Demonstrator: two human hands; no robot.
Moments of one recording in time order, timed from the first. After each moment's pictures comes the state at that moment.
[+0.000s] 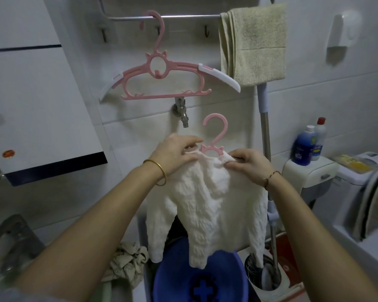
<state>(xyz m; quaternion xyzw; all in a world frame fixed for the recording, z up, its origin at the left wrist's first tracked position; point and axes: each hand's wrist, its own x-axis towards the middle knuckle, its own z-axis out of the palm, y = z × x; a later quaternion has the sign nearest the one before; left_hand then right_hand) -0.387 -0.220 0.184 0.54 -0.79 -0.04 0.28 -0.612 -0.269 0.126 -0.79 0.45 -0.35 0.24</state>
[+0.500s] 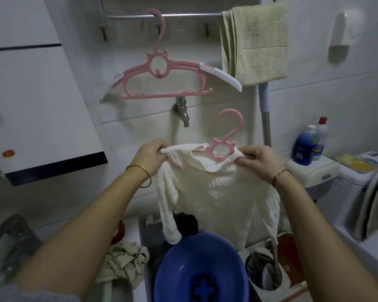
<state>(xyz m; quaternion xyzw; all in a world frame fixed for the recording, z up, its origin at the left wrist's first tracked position) -0.342 -0.227 0.162 0.67 -0.66 -0.05 0.33 -0.626 -0.275 0.125 -0.76 0.47 -0.38 0.23</state>
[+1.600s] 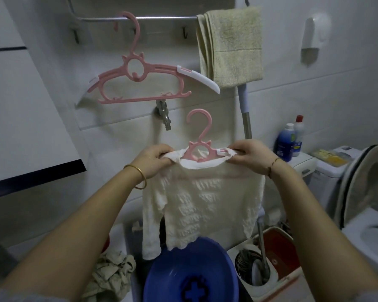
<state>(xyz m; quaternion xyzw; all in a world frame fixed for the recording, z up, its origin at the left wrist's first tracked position) -0.376 -0.238 0.169 0.58 -0.75 -0.14 0.29 -0.646 -0.269 0.155 -0.81 0.46 -0.30 0.18</state>
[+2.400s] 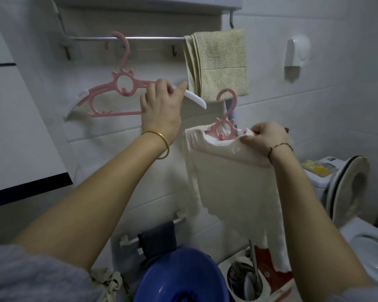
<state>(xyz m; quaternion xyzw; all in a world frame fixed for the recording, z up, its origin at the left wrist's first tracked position) -0.458 -0.259 0.259 0.57 -0.65 0.37 0.35 -0.688 -0.277 0.211 -0.65 0.66 -0.35 0.09</state>
